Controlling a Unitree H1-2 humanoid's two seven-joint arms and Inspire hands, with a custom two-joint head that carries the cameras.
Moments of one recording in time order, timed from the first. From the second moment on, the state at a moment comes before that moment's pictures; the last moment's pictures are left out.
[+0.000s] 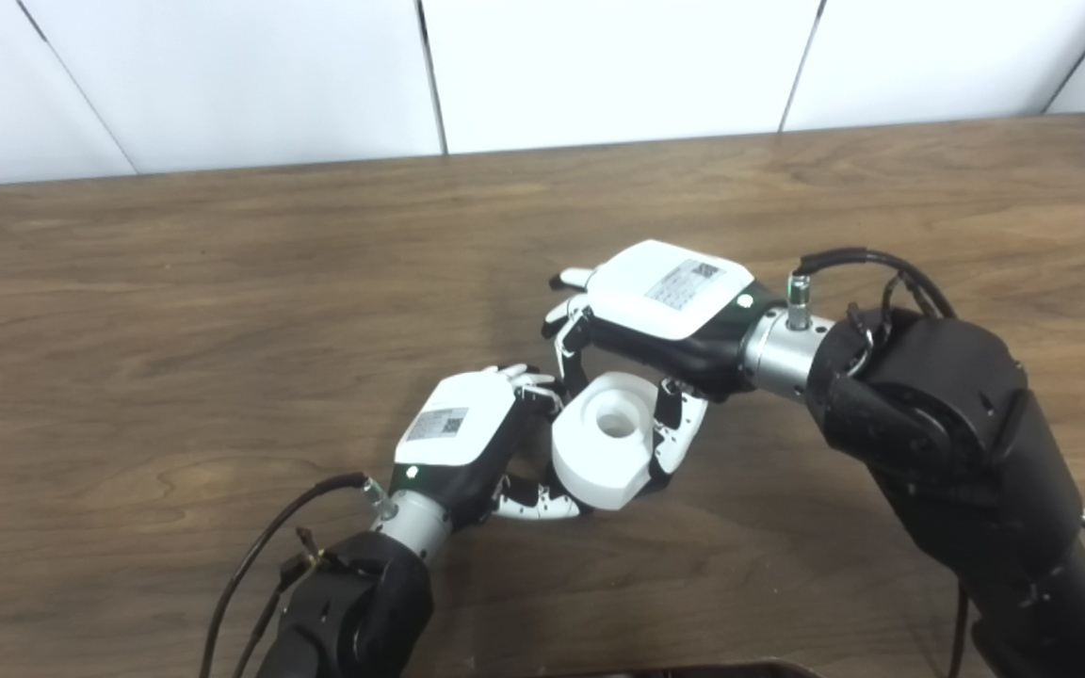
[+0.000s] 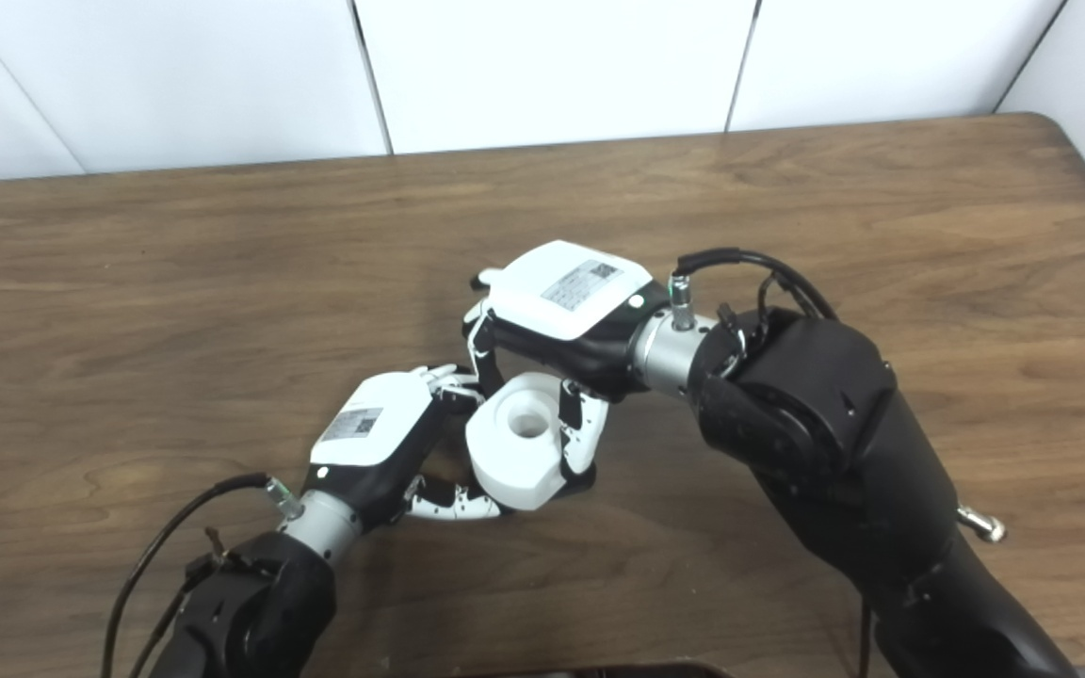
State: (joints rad) left arm 0.02 0.13 -0.47 -0.42 0.99 0.25 -0.44; right arm -0.44 -0.33 0.40 -0.70 -0.96 0.20 1.15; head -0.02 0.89
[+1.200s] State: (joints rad) left arm 0.02 0.13 -0.47 -0.42 0.99 0.25 -0.44; right arm -0.67 -0.51 0.57 -0.72 -0.82 0.40 1.17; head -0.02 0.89
